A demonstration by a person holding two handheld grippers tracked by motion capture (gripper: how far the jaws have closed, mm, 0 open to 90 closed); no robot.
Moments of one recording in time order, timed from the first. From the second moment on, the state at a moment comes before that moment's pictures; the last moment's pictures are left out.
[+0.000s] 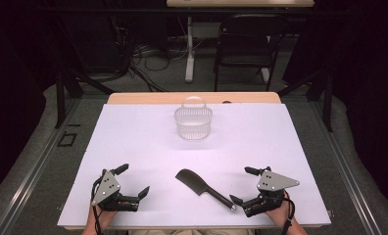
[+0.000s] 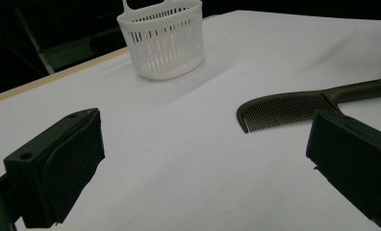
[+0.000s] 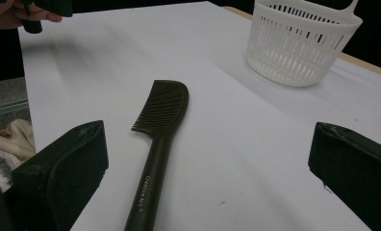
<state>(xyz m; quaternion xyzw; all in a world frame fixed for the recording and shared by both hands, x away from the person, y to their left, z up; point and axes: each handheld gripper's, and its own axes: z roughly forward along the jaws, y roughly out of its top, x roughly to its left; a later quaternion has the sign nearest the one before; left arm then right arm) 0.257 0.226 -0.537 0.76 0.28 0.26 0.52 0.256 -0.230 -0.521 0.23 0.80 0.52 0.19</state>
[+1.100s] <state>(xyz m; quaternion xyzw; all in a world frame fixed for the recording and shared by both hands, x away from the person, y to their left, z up) 0.258 0.225 -0.538 0.77 0.28 0.25 0.52 0.270 -0.176 -0.525 0.19 0.85 0.48 0.11</state>
